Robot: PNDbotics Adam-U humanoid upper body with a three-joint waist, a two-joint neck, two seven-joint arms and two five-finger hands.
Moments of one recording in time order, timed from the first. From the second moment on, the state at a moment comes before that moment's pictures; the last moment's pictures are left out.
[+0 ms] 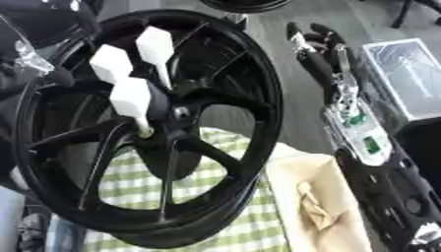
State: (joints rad) left arm -1.20 0.61 -0.56 -1.32 -0.25 -0.07 -0.91; right arm -0.39 -0.43 0.06 -1.59 -0.25 0.16 -0.40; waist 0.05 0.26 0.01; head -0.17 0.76
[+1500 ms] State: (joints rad) left arm -1.22 0.54 -0.56 -1.24 -0.30 -0.16 -0.91; right arm -0.40 -0.42 0.07 -1.58 -0.25 0.16 -0.40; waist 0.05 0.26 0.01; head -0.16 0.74
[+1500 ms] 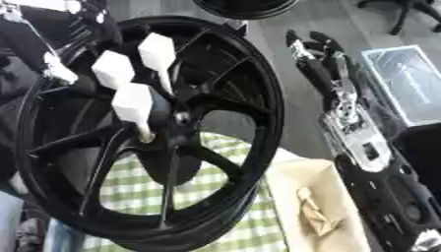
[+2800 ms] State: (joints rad) left arm -1.22 0.49 -0.56 -1.19 -0.34 -0.20 -0.90; right arm -0.41 -0.40 0.07 -1.57 -0.25 0.16 -0.39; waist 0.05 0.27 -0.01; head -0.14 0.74
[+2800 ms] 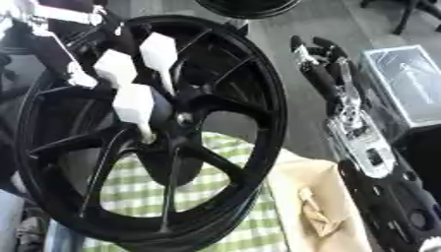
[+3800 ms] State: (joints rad) left arm -1.22 0.48 -0.54 -1.19 -0.32 -0.17 -0.91; right arm -0.41 -0.40 0.07 -1.56 -0.25 0.16 -0.39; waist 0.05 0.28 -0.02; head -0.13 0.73
